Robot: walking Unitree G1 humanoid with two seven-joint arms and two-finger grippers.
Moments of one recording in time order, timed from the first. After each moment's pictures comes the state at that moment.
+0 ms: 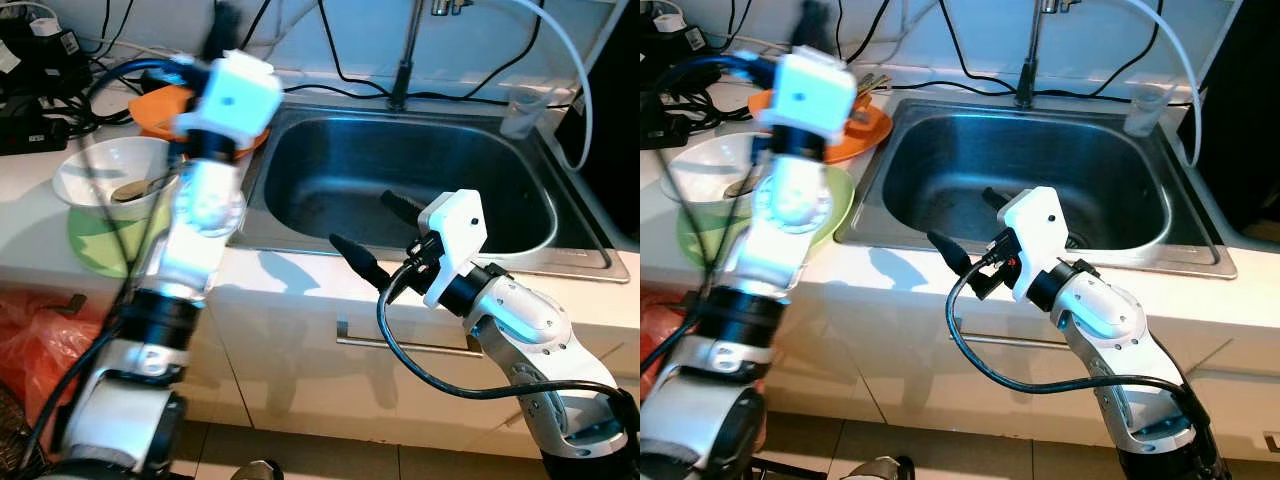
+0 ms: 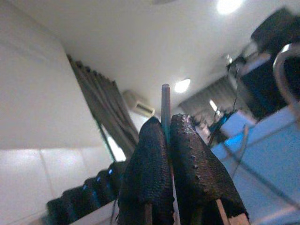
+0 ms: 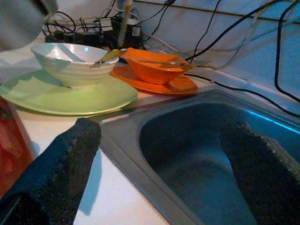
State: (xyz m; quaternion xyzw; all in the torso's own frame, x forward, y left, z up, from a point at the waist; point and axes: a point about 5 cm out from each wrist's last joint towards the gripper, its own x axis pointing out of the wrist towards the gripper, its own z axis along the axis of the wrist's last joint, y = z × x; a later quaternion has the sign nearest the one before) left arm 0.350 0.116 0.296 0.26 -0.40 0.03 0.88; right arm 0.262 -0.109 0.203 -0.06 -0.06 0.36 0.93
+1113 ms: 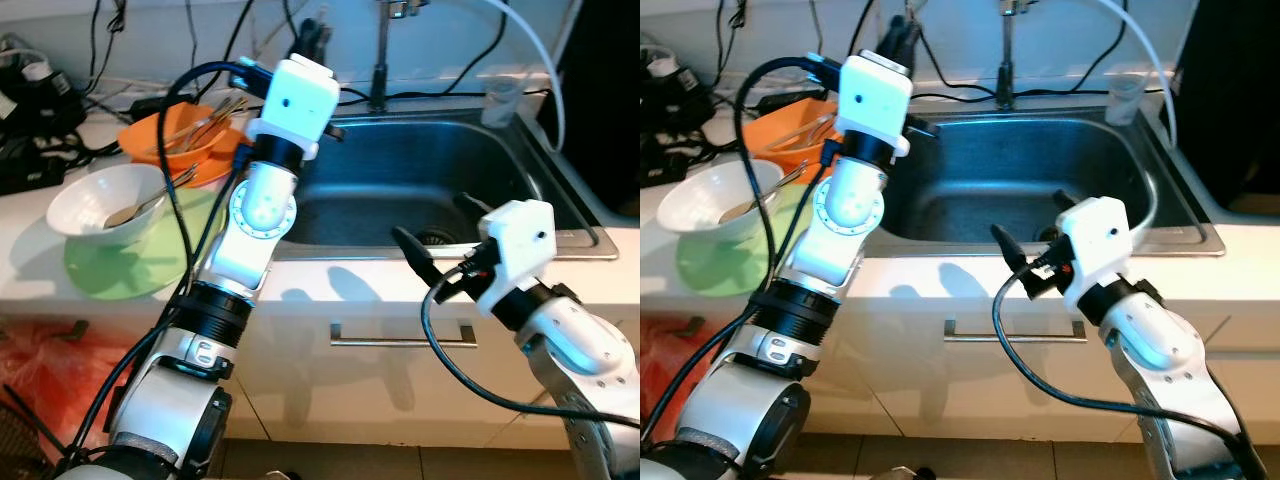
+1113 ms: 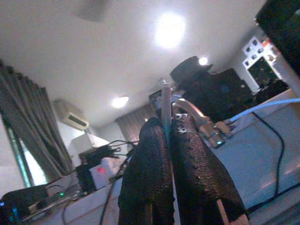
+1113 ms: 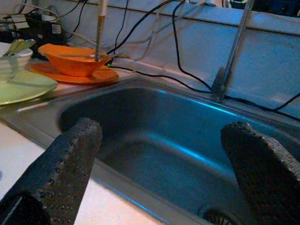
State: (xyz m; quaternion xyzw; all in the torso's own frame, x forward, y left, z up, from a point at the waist) left arm 0.355 0.064 0.282 0.16 -0.38 -0.09 0.91; right arm 0.244 -0.154 0.203 -0.10 -0.05 0.23 0.97
